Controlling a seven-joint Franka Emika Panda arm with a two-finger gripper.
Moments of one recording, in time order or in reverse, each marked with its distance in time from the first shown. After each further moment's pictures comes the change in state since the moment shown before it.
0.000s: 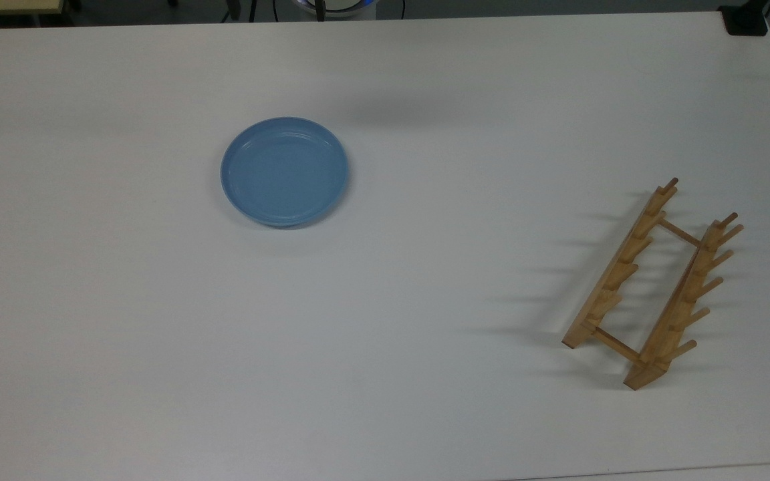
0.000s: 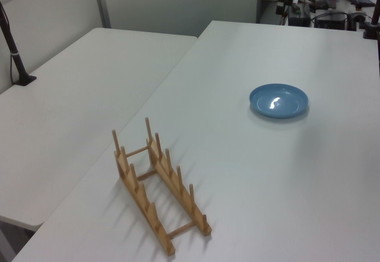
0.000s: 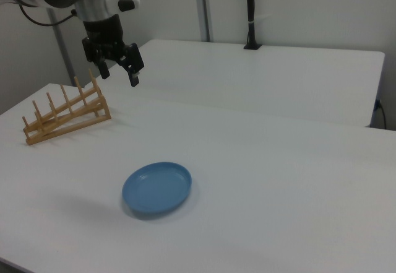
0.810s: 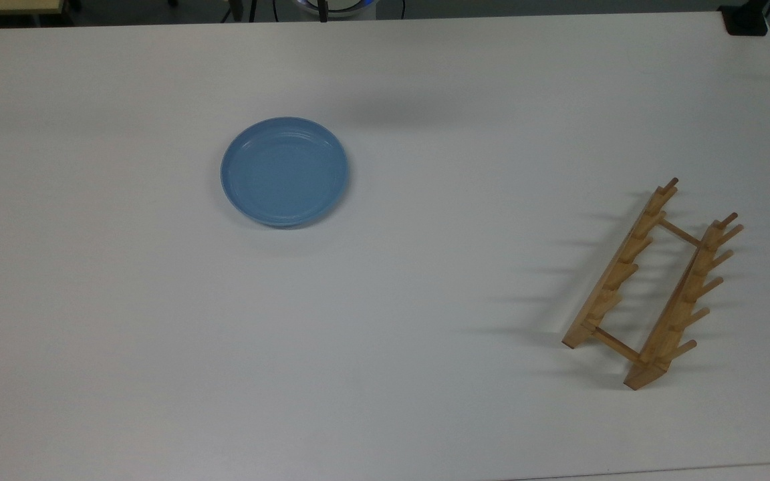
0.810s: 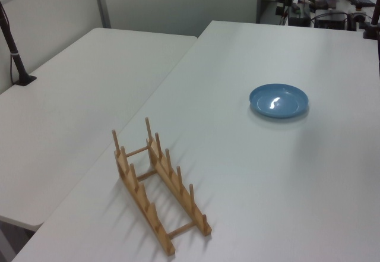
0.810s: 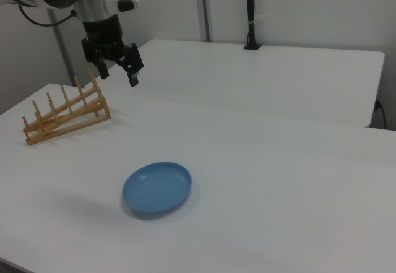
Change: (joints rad) arm 0.005 0.001 0.000 0.000 0.000 0.000 0.000
